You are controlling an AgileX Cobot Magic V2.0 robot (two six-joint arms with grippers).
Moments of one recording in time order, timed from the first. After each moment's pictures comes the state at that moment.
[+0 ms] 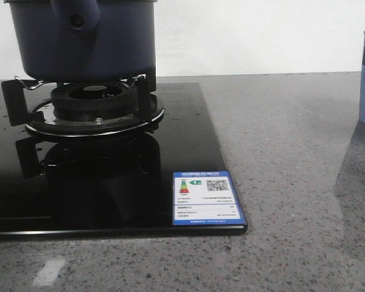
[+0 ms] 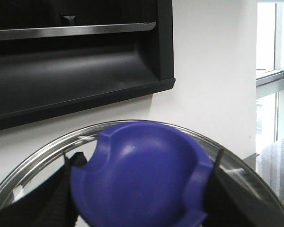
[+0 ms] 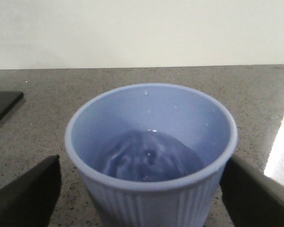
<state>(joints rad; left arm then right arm) -0.32 1.08 -1.09 -1.80 0.26 1.91 0.02 1.21 -0.34 -0.02 -0.64 0.04</state>
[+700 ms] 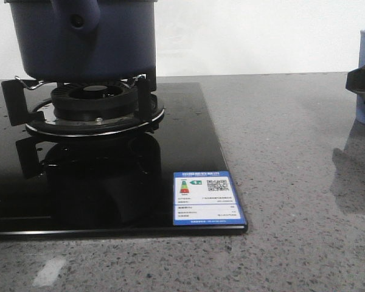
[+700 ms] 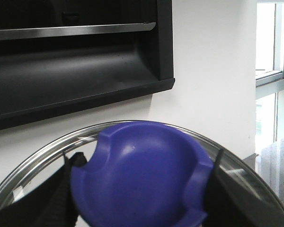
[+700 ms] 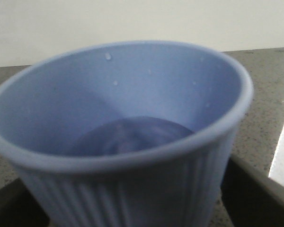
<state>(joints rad) -0.32 1.08 -1.09 -1.80 0.26 1.91 0.02 1.49 -0.35 0.03 -0.94 0.04</state>
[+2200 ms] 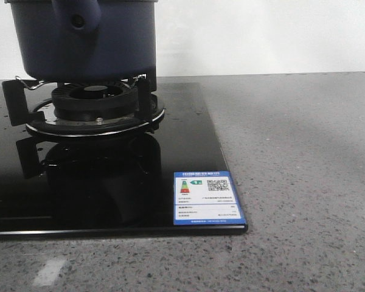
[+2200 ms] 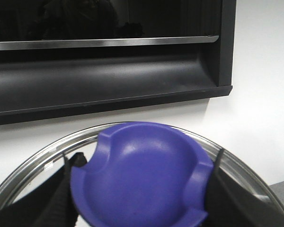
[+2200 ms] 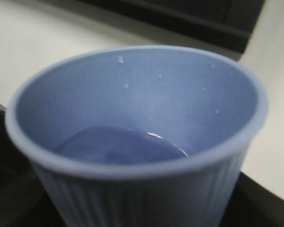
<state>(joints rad) -0.32 0.81 -0.93 -1.82 0.03 1.91 0.32 1.27 -0.97 -0.34 -0.30 0.05</state>
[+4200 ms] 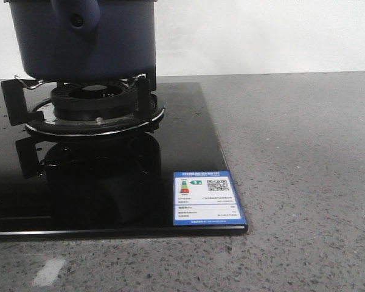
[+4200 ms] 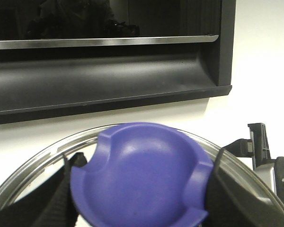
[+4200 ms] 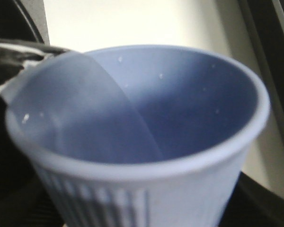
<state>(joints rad) -0.32 0.81 -0.93 -1.82 0.03 1.91 0.55 1.77 -1.55 -1.28 0.02 0.05</state>
